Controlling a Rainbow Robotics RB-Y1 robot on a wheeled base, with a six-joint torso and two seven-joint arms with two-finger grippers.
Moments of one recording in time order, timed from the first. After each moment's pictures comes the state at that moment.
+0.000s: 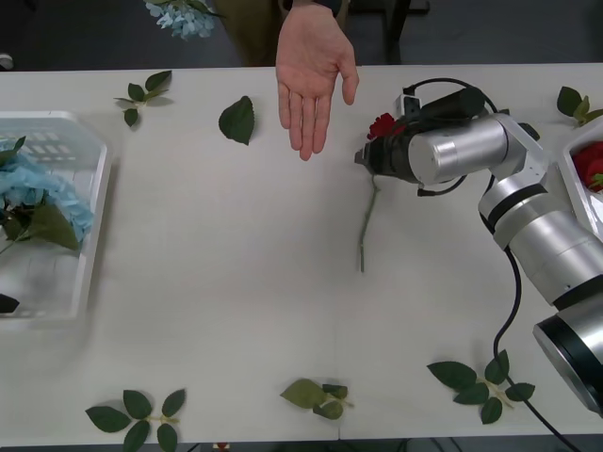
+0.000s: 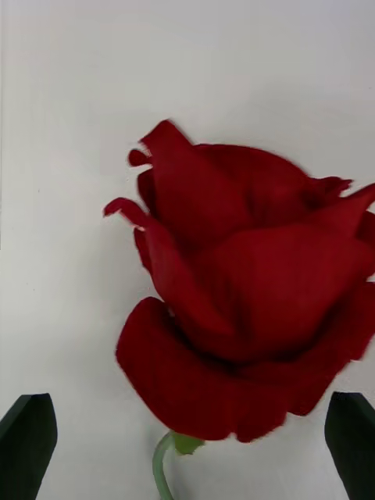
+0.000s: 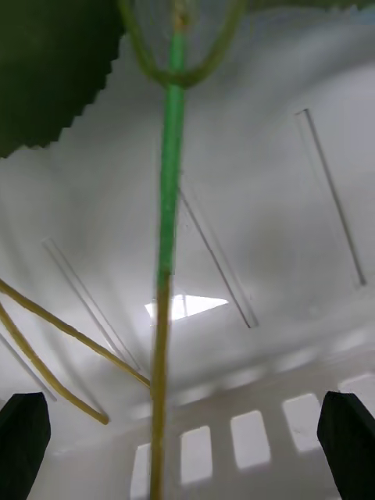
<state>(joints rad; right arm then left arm) -0.81 -0.35 0.35 -0.98 -0.53 0.82 1.20 -0.14 0.86 0.15 -1.34 0.84 1.31 -2.24</state>
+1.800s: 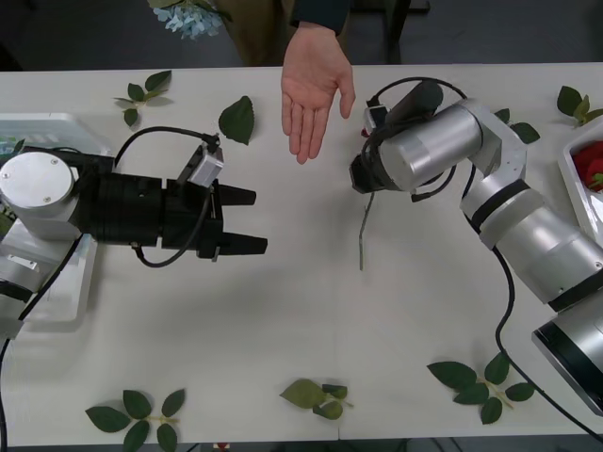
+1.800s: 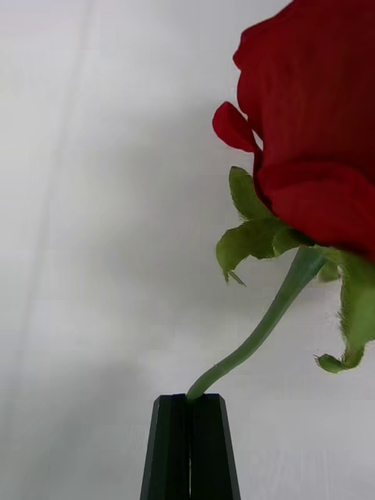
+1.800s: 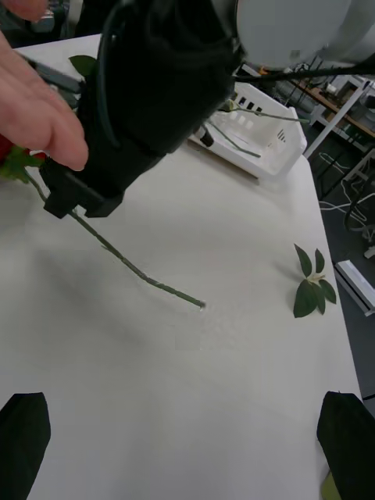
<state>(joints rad) -0.82 -0.36 0.46 -1.15 -0.46 1.08 1.27 -0.40 0.51 -0.15 -1.48 1.69 1.25 -2.67</state>
